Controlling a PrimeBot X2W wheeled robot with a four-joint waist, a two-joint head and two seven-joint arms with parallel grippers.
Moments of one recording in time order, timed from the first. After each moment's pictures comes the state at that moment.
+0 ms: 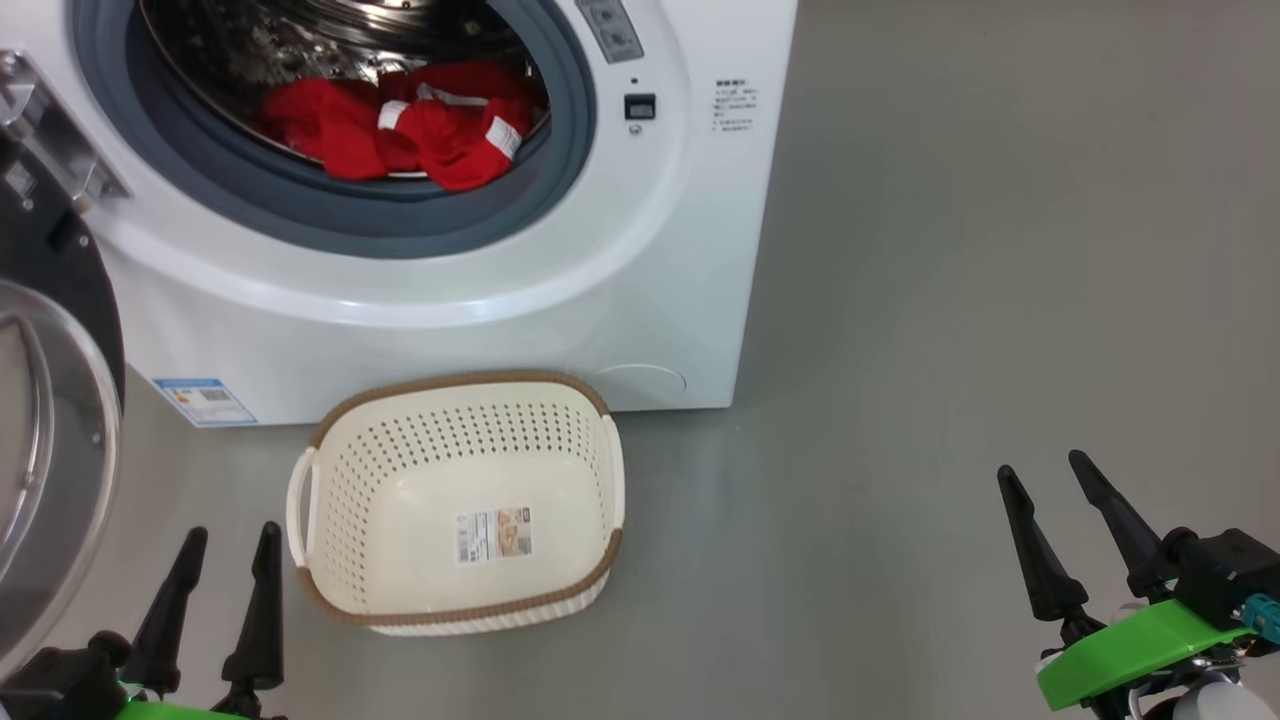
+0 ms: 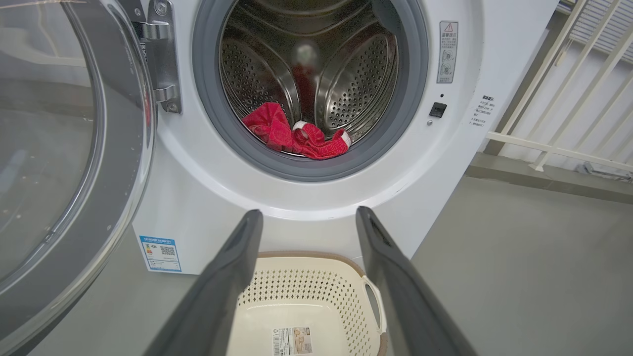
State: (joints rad) left arm -0.03 0.25 -0.12 0.16 -0.52 -0.13 -0.26; right arm -0.08 -0.26 0.05 0.18 0.34 0.13 -0.25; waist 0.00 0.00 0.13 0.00
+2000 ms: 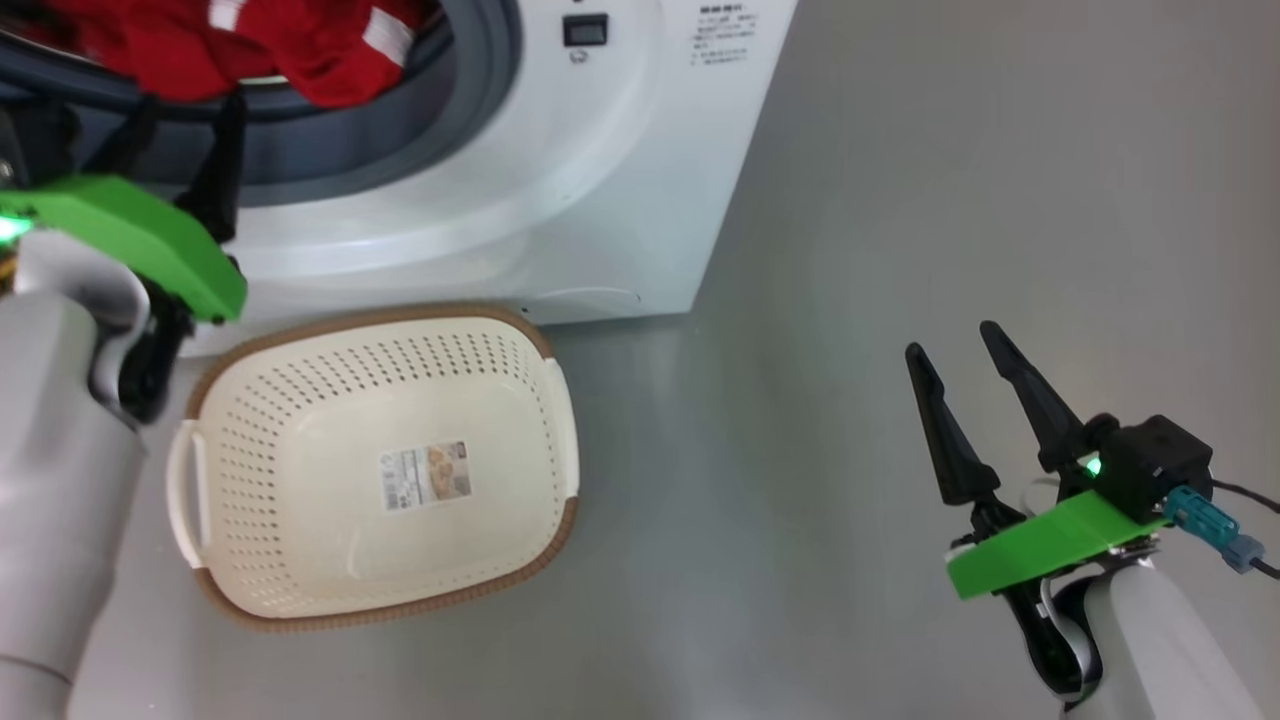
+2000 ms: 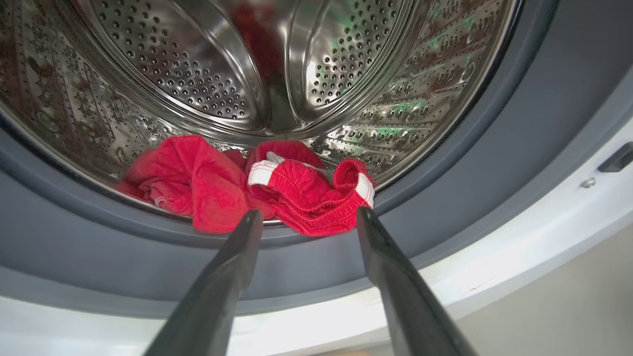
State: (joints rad) left arm -0.99 0.34 -0.53 0.80 -0.74 -0.13 -0.07; right arm -0.28 -0.17 0.12 0.17 0.30 0.13 -0.25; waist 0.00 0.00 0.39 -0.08
